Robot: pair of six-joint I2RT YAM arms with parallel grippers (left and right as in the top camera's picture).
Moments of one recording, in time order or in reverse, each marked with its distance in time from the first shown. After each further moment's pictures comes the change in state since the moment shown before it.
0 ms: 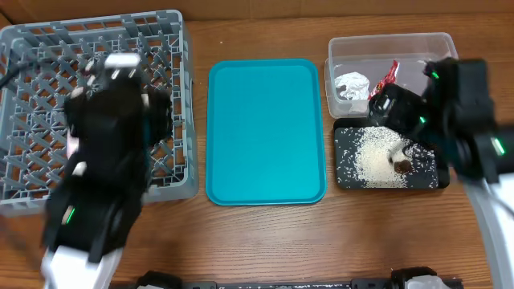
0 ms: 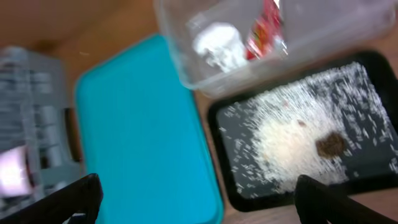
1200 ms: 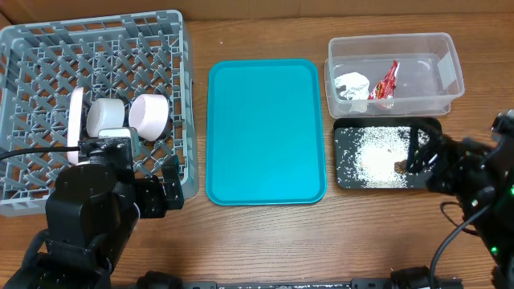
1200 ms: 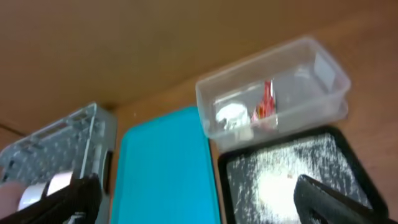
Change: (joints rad) left arm 0.000 -0.204 0.000 -0.306 0.390 -0.209; right arm 0.022 -0.431 -0.118 0.152 0.117 -0.082
